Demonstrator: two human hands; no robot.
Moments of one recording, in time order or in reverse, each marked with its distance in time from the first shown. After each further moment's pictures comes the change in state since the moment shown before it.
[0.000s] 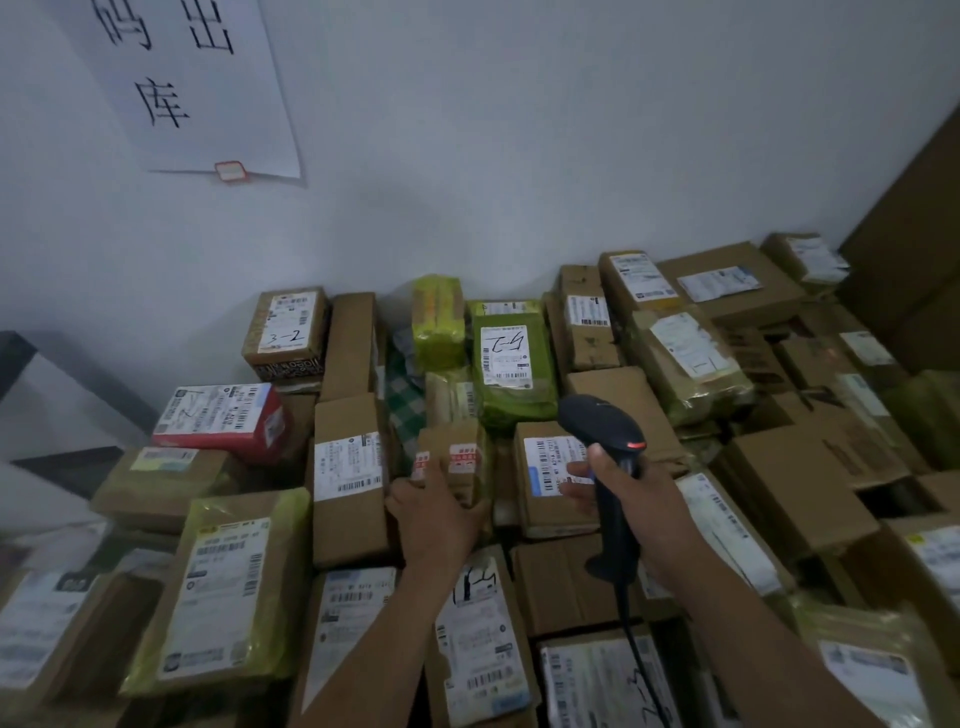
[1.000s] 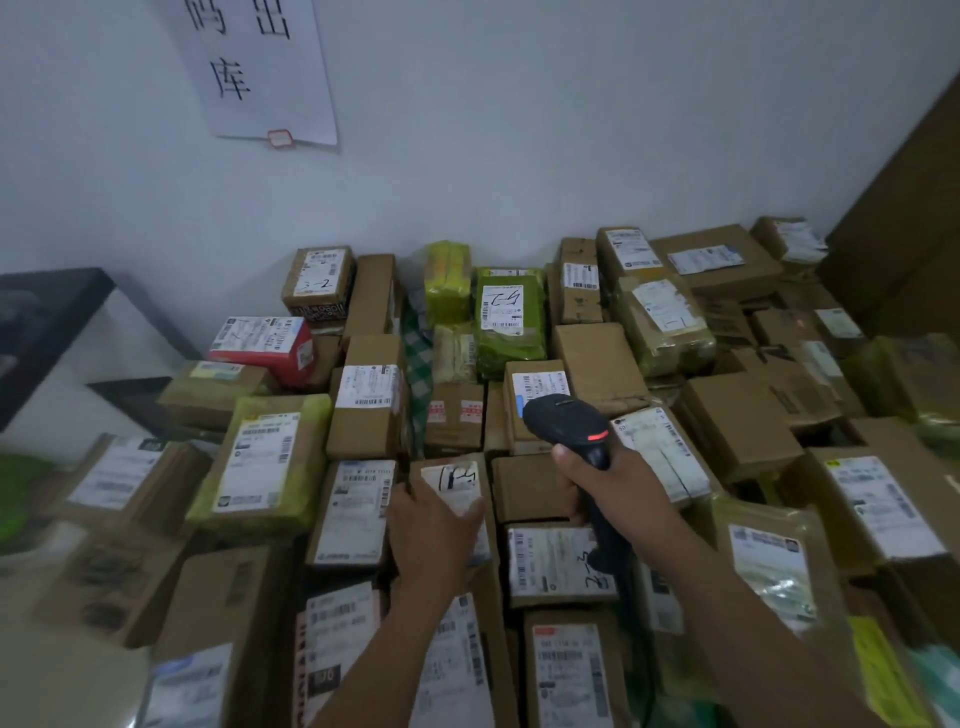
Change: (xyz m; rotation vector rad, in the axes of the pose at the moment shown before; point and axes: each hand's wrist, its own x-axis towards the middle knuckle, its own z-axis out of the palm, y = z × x) left_hand -0.134 -0.043 0.025 -0.014 0.137 -0.054; right_hand -0.104 0.005 -0.037 -0.491 -0.127 -0.021
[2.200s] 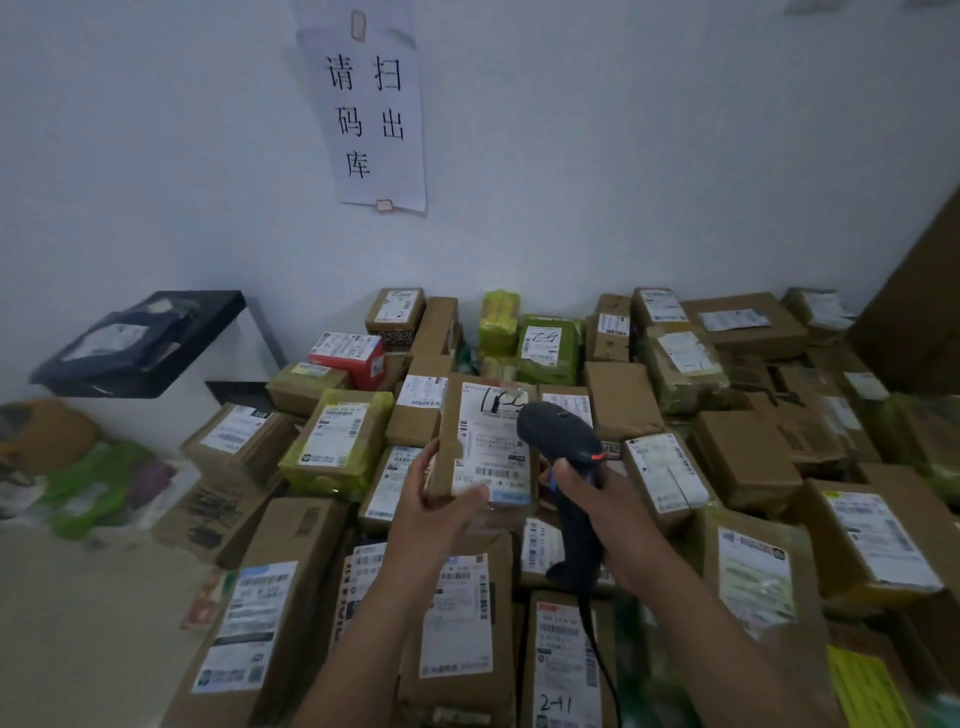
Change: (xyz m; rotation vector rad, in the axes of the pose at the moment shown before) left_hand -0.120 0.006 -0.098 -1.086 -0.120 0.028; right_hand -0.092 -0.011 0.001 0.410 -0.296 -0.076
